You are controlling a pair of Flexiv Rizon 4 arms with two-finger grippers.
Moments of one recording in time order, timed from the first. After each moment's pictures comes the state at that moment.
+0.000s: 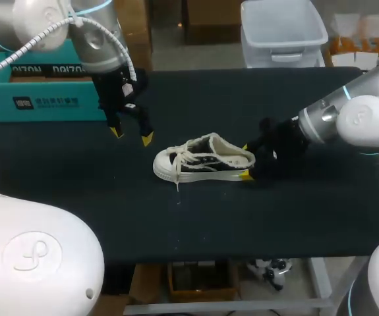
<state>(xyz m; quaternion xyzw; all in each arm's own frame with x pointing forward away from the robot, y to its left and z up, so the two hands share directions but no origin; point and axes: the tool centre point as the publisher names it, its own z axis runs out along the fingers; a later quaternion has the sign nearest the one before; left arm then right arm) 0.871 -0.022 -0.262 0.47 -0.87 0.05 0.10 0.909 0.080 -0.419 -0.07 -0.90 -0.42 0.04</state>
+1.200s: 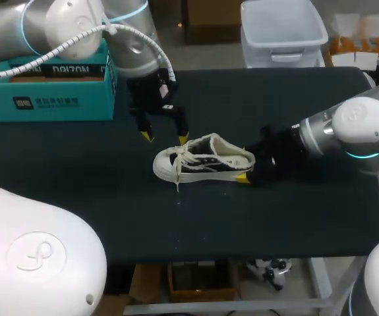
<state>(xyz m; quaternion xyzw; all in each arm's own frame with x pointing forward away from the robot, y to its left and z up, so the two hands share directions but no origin) 0.861 -0.106 -0.258 0.54 -0.83 0.06 0.10 0.912 0.086 -0.433 -0.06 -0.89 -0.46 0.01</state>
